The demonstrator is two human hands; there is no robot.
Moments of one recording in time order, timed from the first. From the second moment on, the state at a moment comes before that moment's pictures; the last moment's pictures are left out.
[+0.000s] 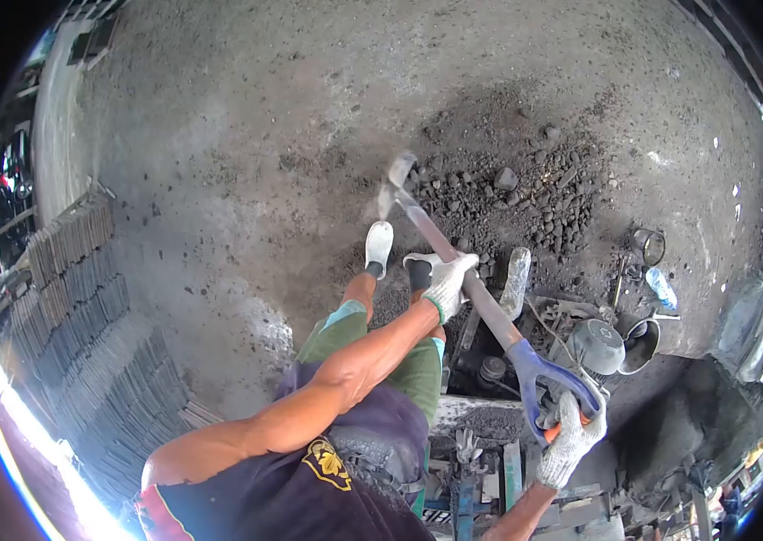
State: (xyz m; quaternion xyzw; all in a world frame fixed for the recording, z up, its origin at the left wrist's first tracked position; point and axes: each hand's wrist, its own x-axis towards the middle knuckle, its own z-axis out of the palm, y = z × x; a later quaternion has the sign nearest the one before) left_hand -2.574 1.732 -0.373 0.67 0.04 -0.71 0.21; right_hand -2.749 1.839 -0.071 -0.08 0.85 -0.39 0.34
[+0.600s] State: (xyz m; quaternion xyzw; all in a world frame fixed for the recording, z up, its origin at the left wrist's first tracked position) left_hand -2.495 1.679 -0.393 0.68 0.09 -0.70 0.20; right_hand -2.701 1.761 -0.139 -0.14 0.82 -0.31 0.46
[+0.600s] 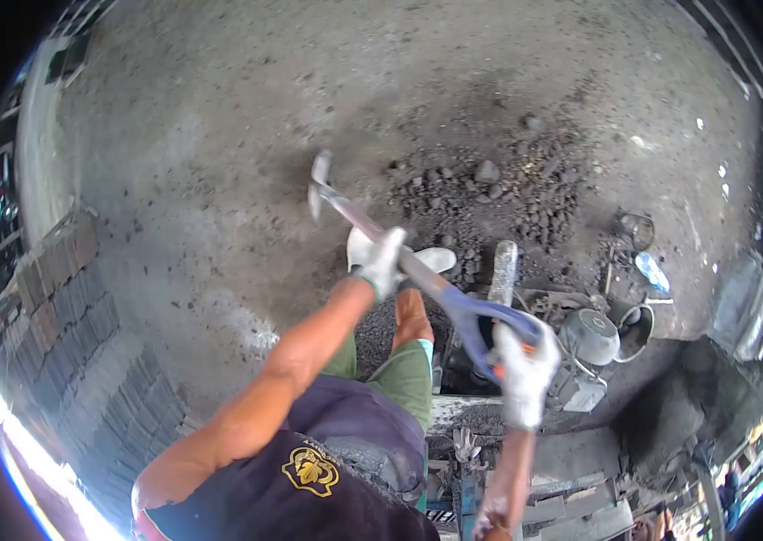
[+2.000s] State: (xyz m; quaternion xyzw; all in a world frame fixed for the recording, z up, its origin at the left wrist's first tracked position) left_hand -2.775 1.546 -0.341 0.51 -0.23 -0.78 -0.28; right_hand -2.633 1.800 0.020 0.02 0.87 -0.47 0.17
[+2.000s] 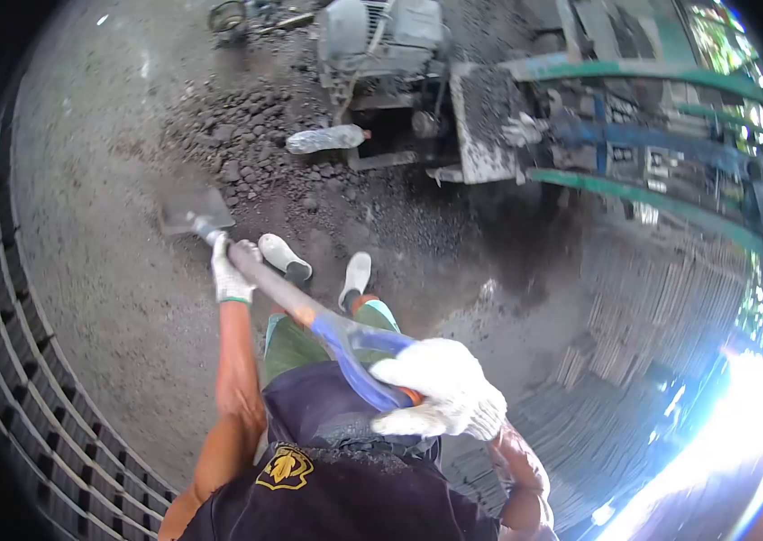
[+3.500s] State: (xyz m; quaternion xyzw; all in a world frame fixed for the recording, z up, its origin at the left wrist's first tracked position) left_hand -2.219 1.979 -0.477 0.18 -0.56 -0.41 -0.69; right_hand -2.010 1.851 -0.209 0.87 0.03 -0.36 -0.34
